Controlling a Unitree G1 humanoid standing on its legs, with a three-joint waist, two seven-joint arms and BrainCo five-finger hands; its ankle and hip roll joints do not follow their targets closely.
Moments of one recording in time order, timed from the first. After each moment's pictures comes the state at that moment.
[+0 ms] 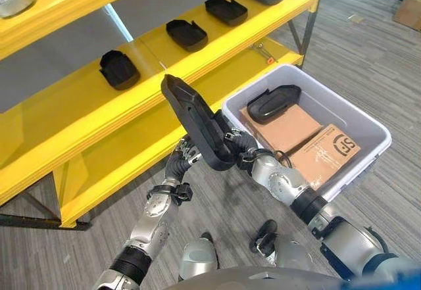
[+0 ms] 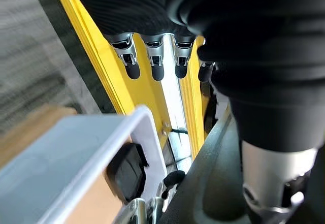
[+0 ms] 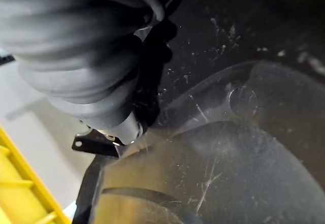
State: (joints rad) left arm -0.01 0.36 -0.32 0.19 -0.62 -0.20 0.14; right arm -0.54 -0.15 0.62 0.46 0.96 0.17 -0.32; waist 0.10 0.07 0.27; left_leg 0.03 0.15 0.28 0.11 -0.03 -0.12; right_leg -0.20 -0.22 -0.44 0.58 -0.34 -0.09
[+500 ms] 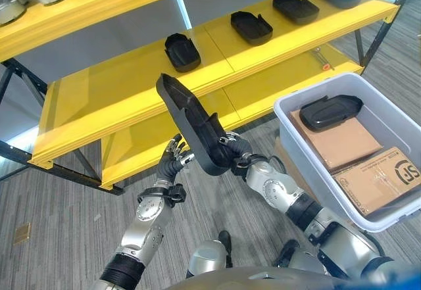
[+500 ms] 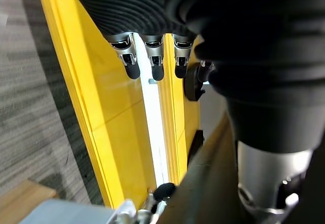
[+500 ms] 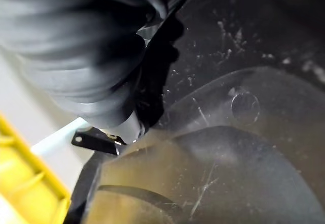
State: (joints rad) left arm 0.05 0.38 -0.25 0.09 -0.59 -0.09 0.19; right arm -0.50 -0.09 0.68 0.42 0.88 0.08 -0.37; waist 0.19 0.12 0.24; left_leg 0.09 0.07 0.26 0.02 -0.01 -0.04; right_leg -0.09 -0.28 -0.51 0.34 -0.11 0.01
